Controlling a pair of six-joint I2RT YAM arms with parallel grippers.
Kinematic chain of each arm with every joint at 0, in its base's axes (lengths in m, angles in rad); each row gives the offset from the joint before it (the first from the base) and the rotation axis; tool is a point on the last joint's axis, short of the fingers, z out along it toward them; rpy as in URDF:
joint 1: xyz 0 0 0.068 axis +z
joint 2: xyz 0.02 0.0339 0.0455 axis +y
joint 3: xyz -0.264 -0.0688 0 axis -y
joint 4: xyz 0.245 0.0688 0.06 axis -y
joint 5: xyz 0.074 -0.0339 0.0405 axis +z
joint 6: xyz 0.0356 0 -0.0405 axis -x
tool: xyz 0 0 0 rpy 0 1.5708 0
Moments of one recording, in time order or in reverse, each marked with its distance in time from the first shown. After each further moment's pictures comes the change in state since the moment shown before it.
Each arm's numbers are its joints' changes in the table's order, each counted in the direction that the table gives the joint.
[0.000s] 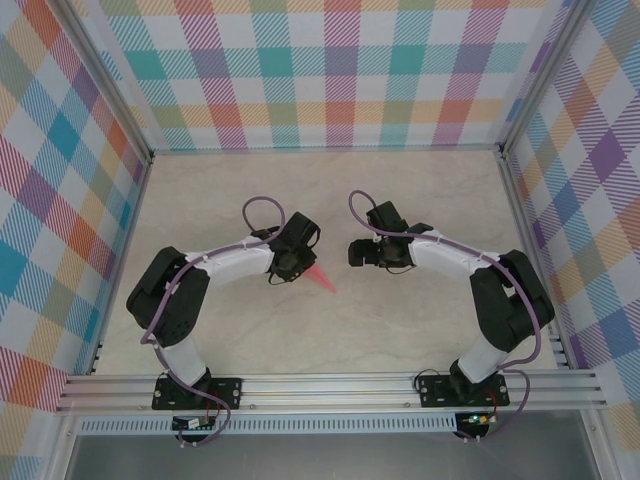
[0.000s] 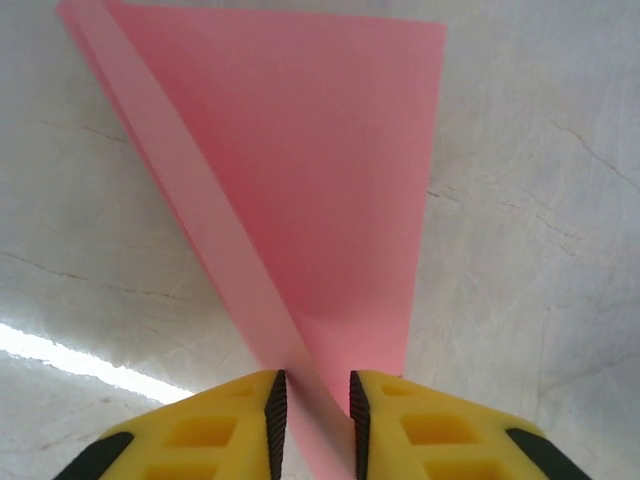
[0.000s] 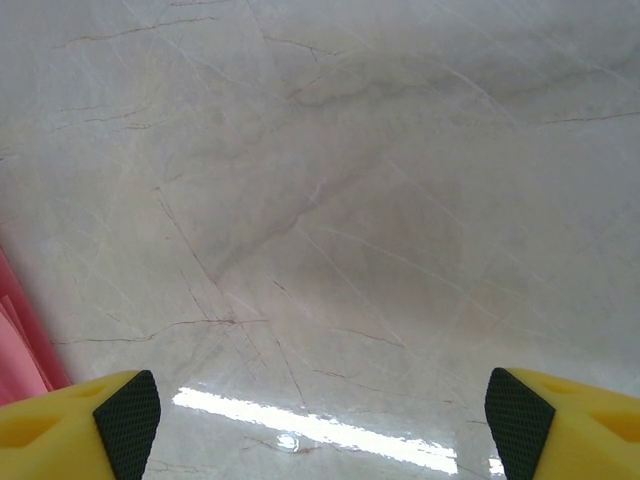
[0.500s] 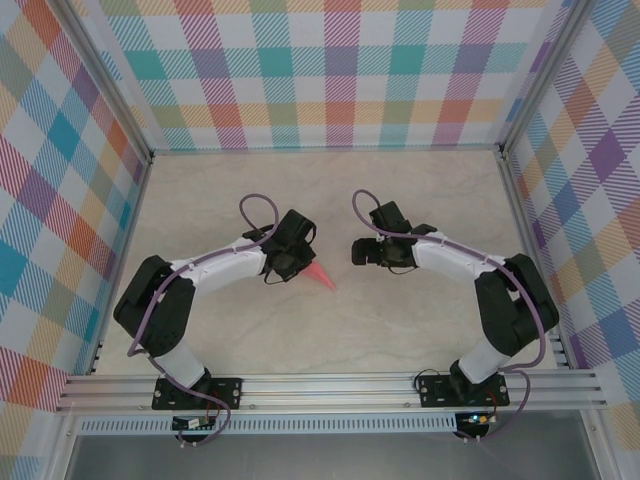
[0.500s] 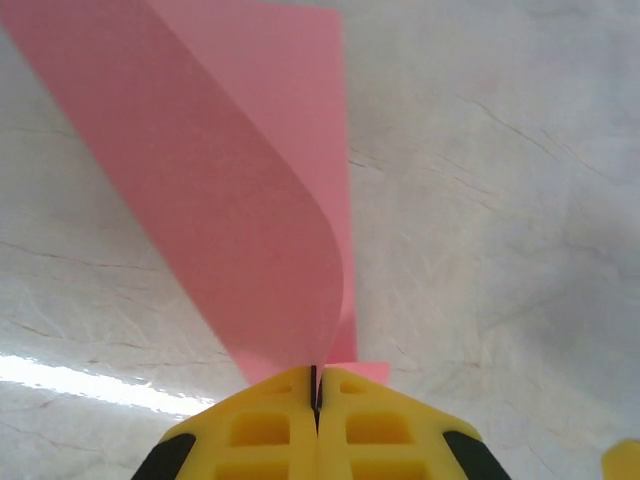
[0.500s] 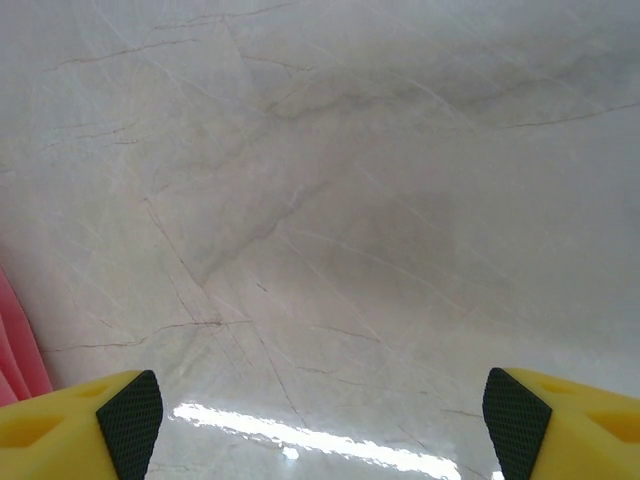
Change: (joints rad) left arm 0.000 -0.091 -0.017 0.013 -0.046 -0.092; right arm -0.013 -0.050 -0.027 0.001 -0.026 -0.022
